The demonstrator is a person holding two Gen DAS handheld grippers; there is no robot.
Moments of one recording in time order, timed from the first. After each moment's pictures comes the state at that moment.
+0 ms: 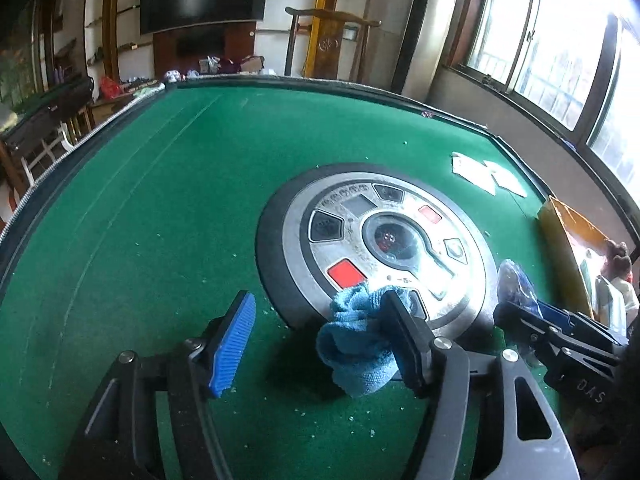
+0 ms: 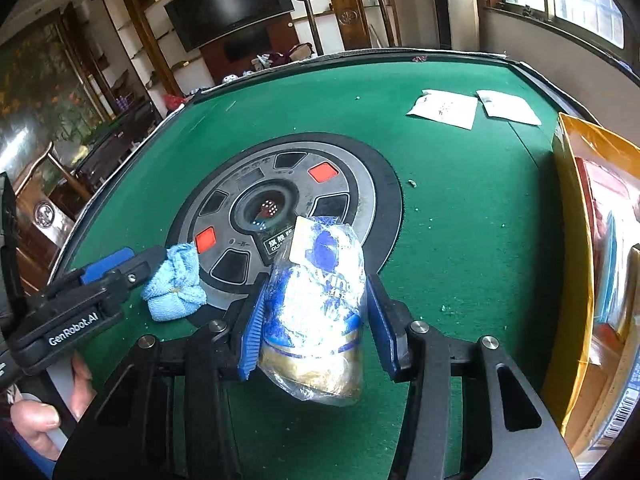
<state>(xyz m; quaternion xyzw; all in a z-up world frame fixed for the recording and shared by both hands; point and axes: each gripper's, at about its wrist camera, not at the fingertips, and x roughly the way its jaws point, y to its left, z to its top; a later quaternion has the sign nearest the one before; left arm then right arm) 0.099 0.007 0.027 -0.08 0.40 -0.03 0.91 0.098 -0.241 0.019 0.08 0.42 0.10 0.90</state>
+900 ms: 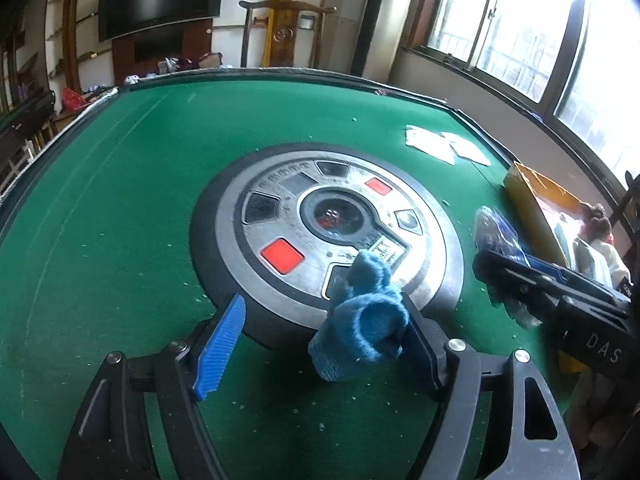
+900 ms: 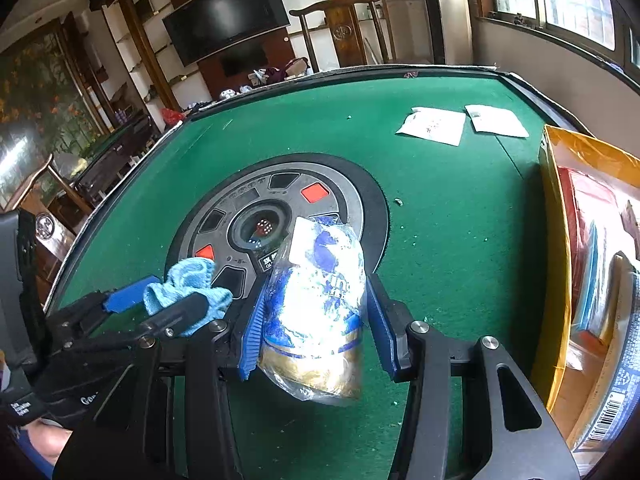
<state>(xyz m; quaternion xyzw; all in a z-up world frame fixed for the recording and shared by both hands) 0.093 -0.023 0.020 -0.05 0.41 -0.11 0.90 0.094 -0.252 0.030 0.09 0.40 0.09 0.91</state>
